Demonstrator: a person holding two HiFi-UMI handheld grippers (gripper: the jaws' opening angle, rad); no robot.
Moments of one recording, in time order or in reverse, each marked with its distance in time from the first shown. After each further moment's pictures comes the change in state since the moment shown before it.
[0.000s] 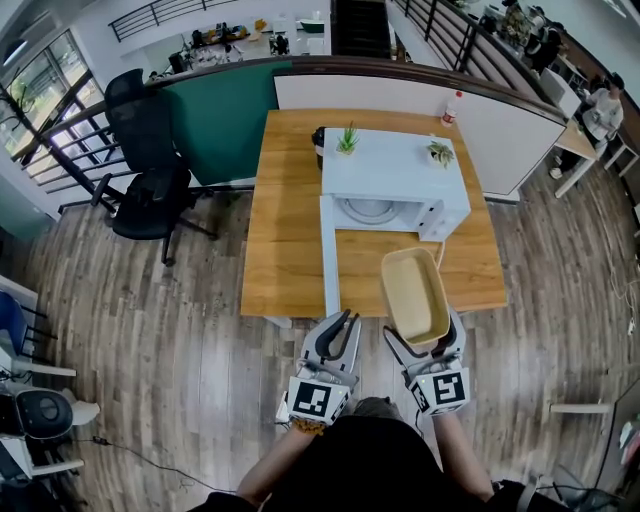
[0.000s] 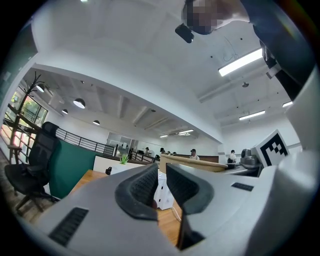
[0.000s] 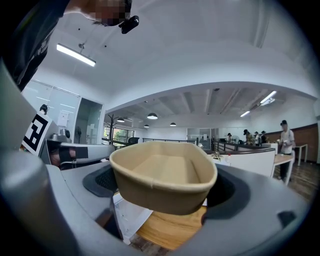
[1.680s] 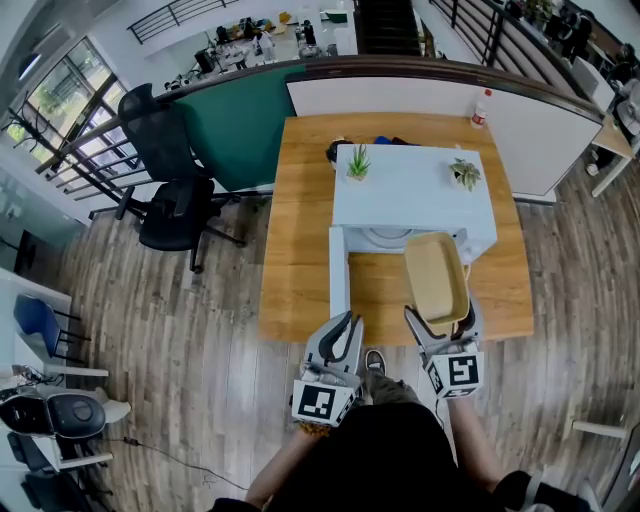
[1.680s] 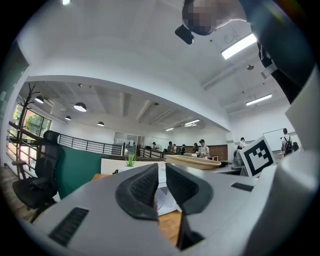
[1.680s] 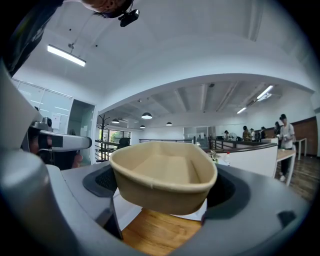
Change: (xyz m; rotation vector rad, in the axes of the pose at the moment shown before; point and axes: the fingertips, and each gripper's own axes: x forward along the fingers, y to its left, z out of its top) left arm 0.092 0.049 -0.007 0.097 0.084 0.085; right arm 0.115 -0.099 -0.011 0.039 -0.005 -0.026
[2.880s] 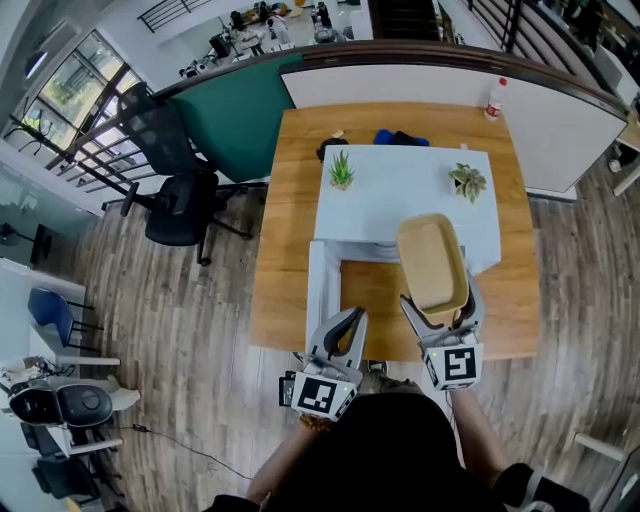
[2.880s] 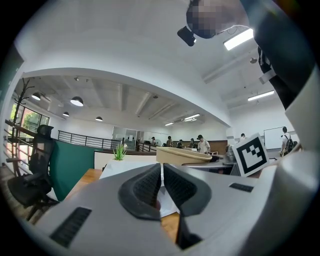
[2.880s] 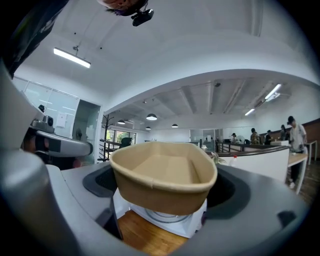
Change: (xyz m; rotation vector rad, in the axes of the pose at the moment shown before) left arm 0.094 -0.016 -0.041 -0.012 0.060 0.001; right arm 0.071 -0.063 -0.010 -0.039 -0.020 0.081
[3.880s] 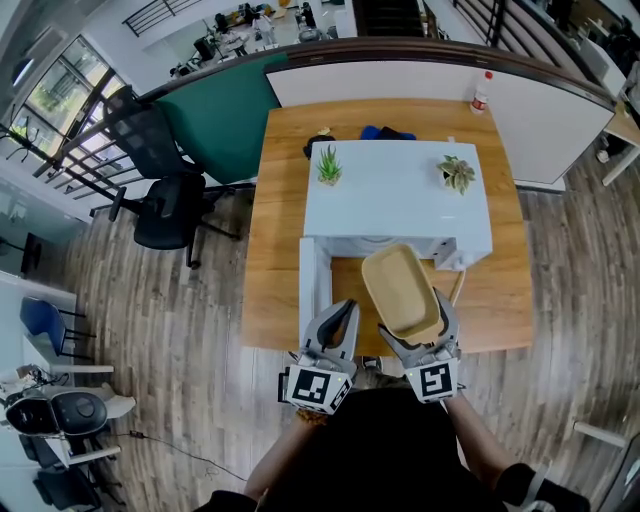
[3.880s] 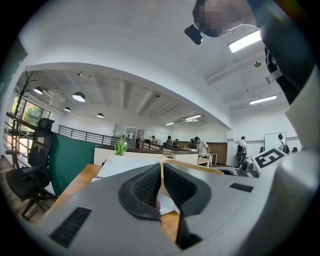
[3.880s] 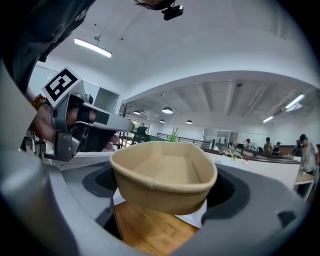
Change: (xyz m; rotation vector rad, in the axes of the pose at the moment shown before) left arm 0.003 0.005 -0.011 -0.040 0.010 -0.009; right arm -0.026 0.057 -0.044 -0.154 0.079 0.116
